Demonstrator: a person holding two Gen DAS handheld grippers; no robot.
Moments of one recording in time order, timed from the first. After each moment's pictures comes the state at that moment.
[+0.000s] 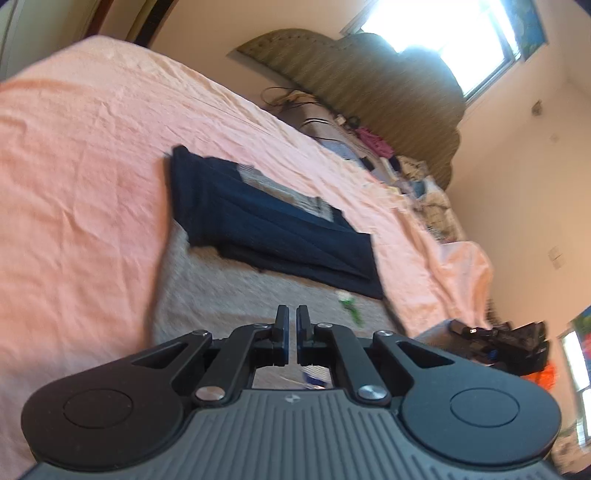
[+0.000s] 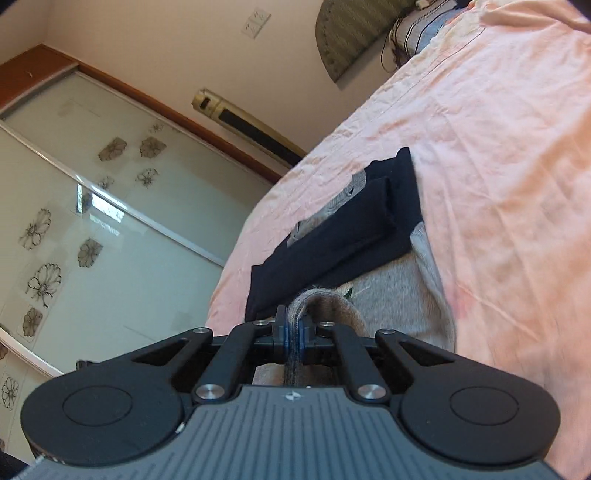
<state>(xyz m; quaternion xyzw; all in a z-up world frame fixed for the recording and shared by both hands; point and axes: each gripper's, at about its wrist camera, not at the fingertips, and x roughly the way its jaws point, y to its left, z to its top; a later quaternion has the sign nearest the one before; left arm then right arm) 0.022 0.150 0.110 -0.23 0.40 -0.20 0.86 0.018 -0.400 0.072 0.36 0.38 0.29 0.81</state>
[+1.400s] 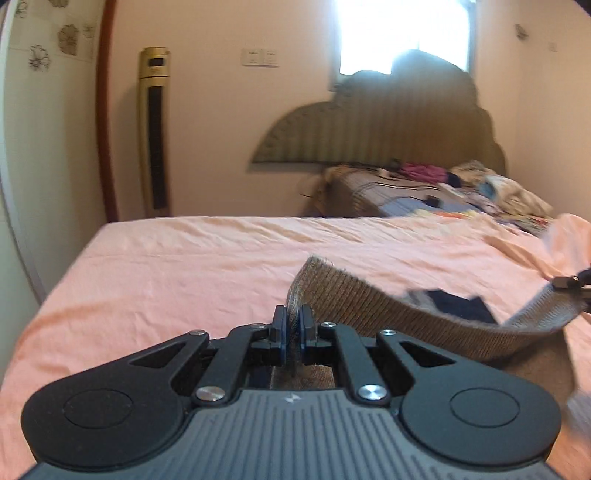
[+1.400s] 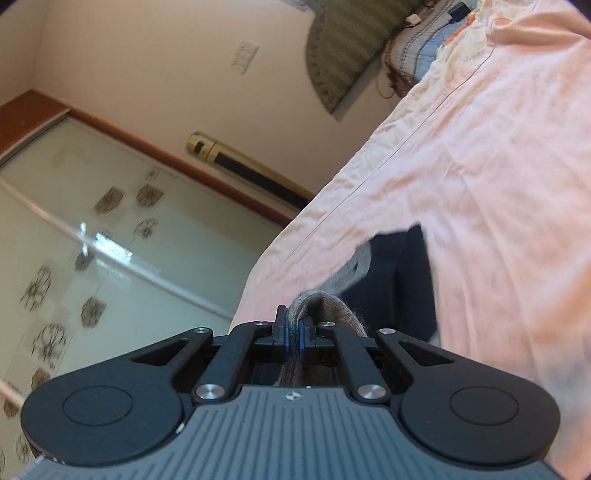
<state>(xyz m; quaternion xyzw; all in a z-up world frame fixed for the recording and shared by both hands) 0.141 0.114 0.139 -0.01 0.26 -0.10 0.96 0.143 -0.420 0.070 0.44 0.33 0.25 0.80</state>
